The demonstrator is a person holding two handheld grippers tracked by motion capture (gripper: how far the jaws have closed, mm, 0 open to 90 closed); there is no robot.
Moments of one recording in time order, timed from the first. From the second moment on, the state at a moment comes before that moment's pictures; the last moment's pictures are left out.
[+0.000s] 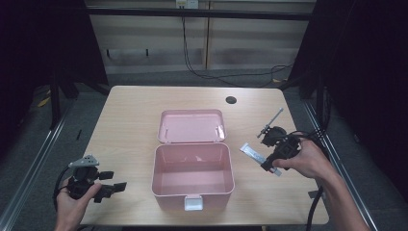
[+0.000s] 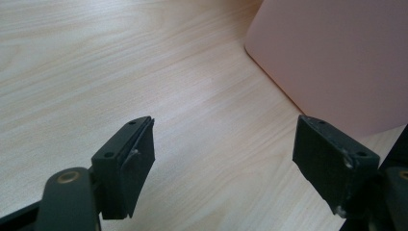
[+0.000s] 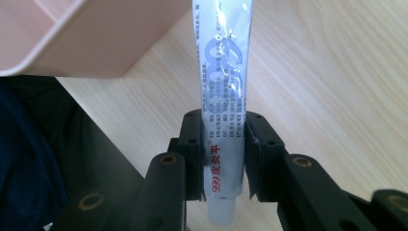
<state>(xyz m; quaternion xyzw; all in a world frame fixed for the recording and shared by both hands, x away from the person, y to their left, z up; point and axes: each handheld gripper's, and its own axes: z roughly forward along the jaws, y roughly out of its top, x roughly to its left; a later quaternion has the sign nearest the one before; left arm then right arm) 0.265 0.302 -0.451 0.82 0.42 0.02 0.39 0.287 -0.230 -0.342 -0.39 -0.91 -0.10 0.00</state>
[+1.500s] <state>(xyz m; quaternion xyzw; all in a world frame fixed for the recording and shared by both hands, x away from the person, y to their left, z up) 0.265 0.304 -0.450 0.82 0.41 0.02 0.39 0.289 -0.109 -0.303 -0.21 -0.97 -0.11 0.00</state>
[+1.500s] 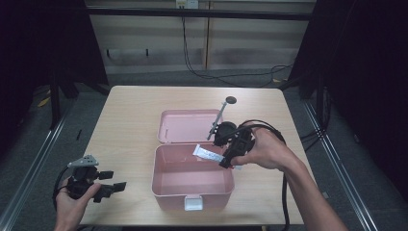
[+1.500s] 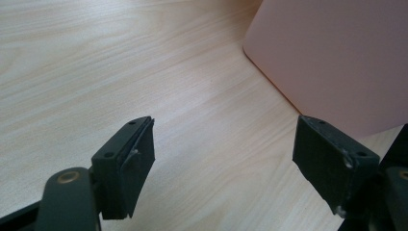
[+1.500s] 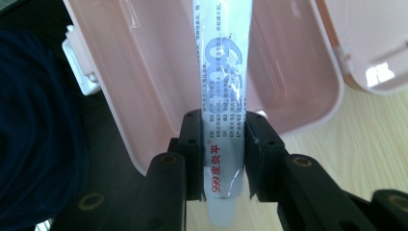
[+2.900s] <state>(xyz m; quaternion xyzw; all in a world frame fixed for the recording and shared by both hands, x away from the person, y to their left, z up) 0.264 0.304 -0.450 0.82 0.42 0.02 0.40 0.291 -0.036 -0.362 -0.12 -0.99 -0.06 0.07</state>
